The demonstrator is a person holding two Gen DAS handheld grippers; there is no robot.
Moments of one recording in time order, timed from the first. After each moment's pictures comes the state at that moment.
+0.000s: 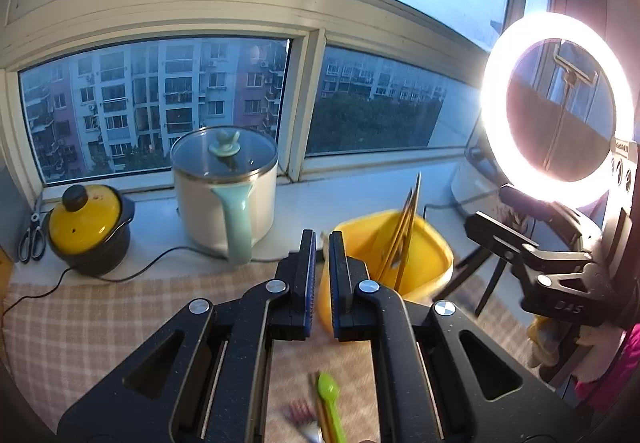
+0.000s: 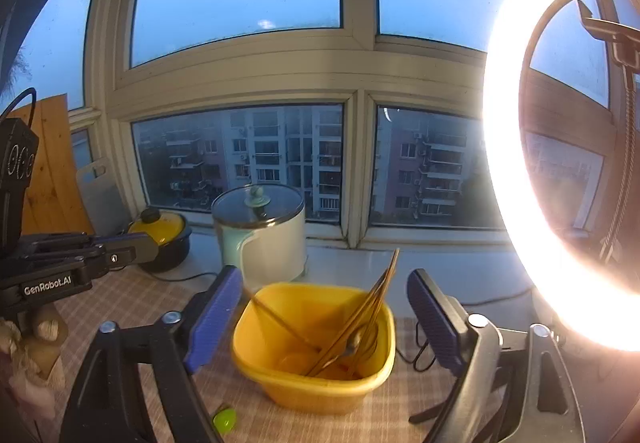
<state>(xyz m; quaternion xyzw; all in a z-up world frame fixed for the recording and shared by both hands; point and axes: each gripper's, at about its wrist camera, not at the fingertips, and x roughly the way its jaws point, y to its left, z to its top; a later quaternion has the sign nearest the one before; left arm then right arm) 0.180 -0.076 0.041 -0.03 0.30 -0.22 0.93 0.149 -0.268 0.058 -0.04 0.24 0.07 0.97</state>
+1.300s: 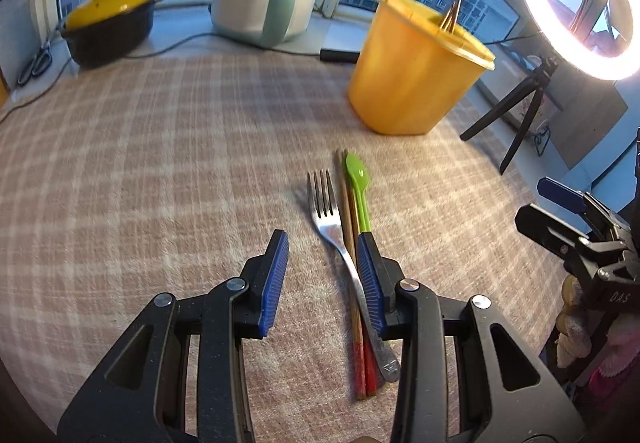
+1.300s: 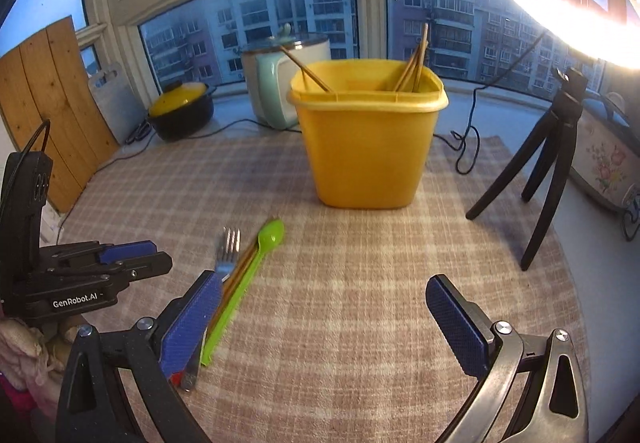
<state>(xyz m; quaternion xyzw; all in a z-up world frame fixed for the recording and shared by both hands) 0.095 -0.042 -0.108 -0.06 0.48 -0.20 0.85 0.051 -0.242 -0.058 -0.01 0.42 0.06 0.91</state>
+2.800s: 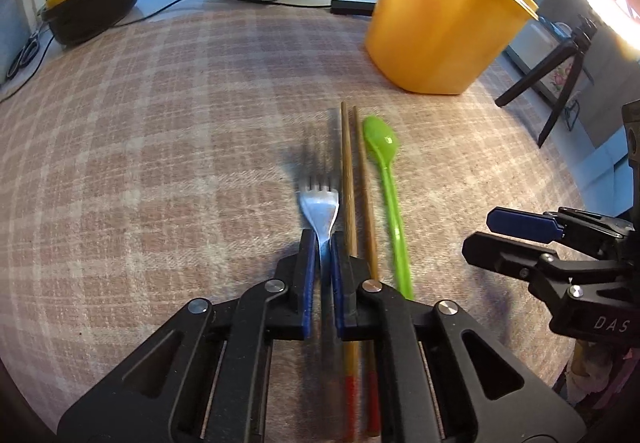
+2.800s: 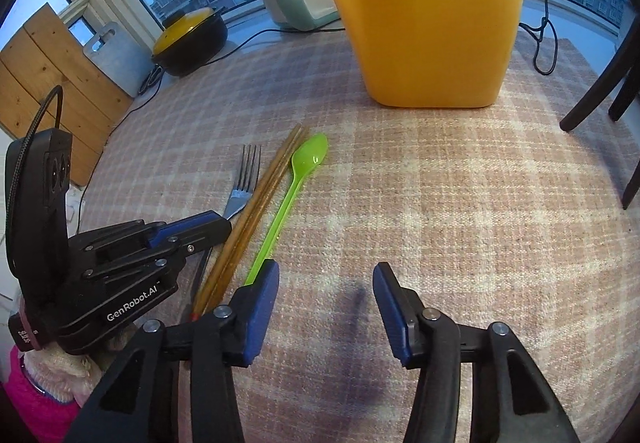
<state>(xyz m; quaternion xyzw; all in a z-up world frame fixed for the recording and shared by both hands) 0.115 -0.061 -0.156 -0.03 0.53 -0.18 0.83 0.094 -0.221 -0.129 0.06 0.55 0.14 0.82</state>
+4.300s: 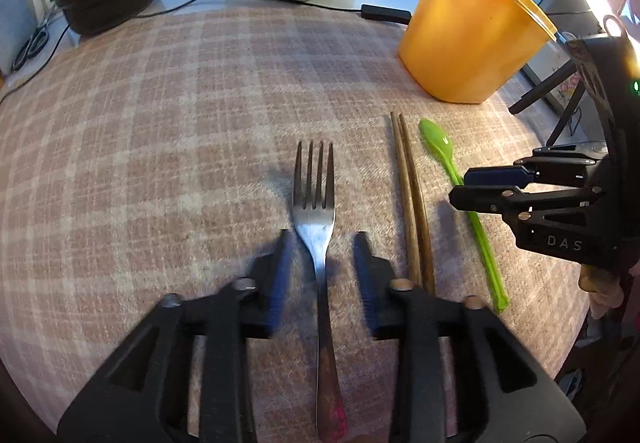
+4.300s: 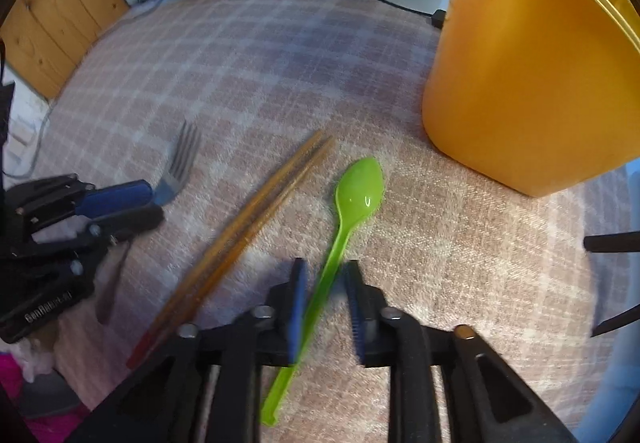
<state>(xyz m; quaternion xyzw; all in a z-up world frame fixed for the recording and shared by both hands) 0.124 -0.027 -0.155 -0.03 0.53 -0.17 0.83 0.152 -0.180 -0.140 -0.10 0.61 0.17 0.77</state>
